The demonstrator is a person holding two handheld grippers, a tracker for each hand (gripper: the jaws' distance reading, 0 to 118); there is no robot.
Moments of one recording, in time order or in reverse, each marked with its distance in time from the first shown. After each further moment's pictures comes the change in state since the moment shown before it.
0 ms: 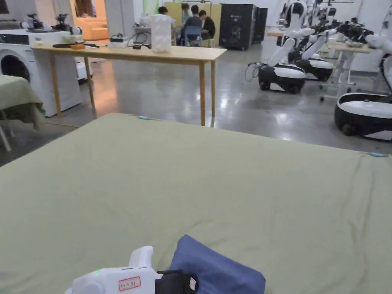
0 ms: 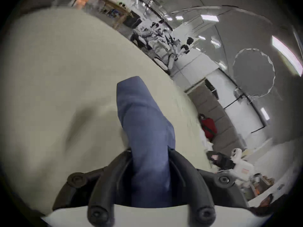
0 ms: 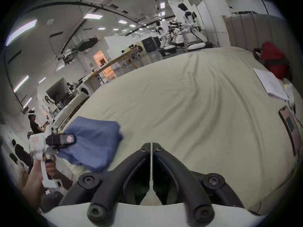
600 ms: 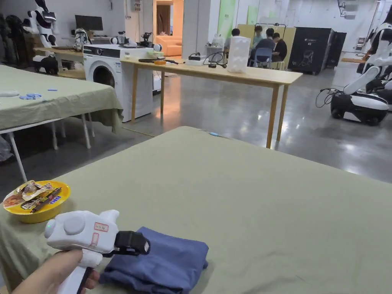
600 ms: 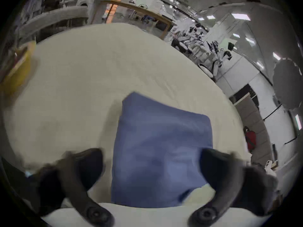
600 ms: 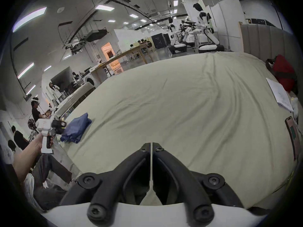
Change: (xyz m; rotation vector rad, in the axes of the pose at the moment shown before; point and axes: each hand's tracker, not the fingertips) left arm -0.195 0.111 0.142 -0.001 0.408 0.033; right arm -0.057 -0.002 -0.011 -0.040 0.024 0.090
